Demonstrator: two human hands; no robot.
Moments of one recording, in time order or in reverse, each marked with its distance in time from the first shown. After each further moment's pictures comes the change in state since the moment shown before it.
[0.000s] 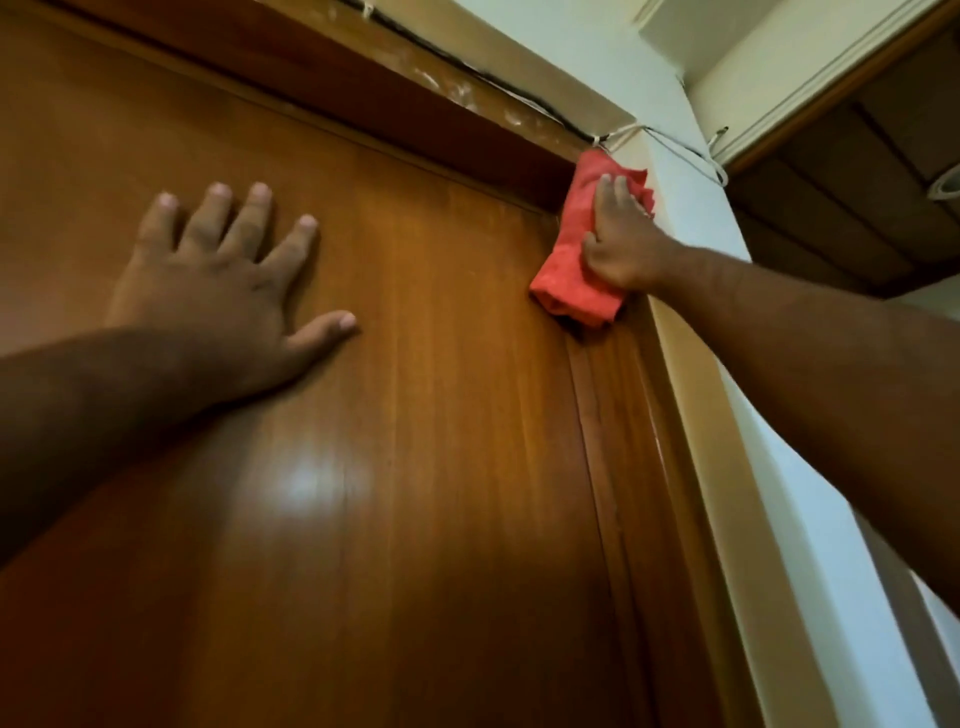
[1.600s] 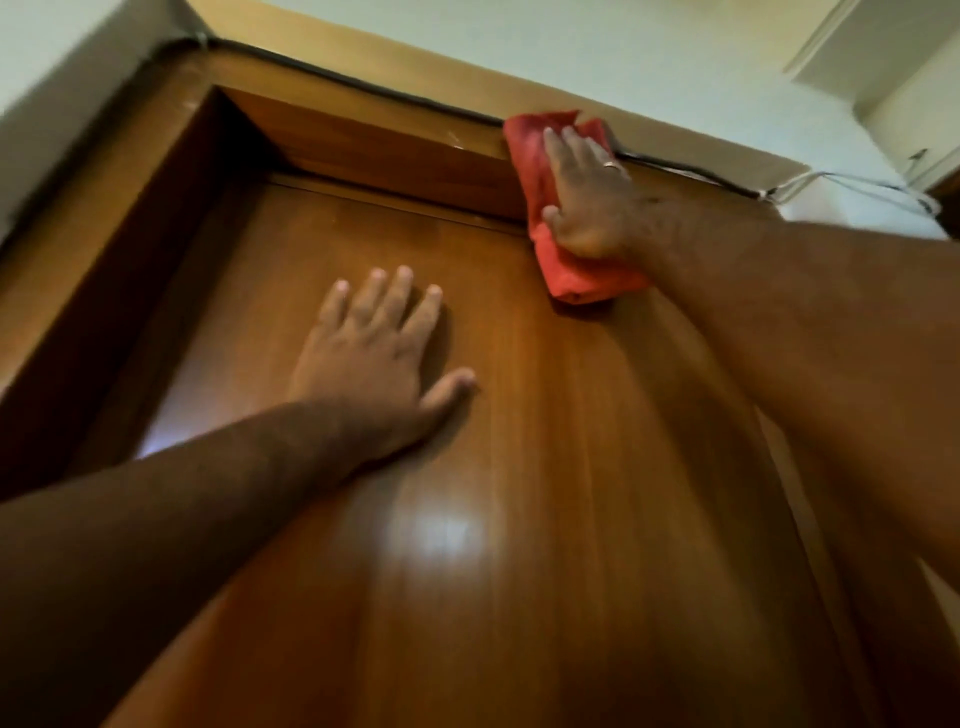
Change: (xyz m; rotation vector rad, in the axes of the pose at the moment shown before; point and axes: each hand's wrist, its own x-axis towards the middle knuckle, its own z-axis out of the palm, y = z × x) left_hand -0.015 -0.056 -0.013 -0.027 0.023 -0.010; right_hand 0.055 -0.200 -0.022 0.043 0.211 -0.309
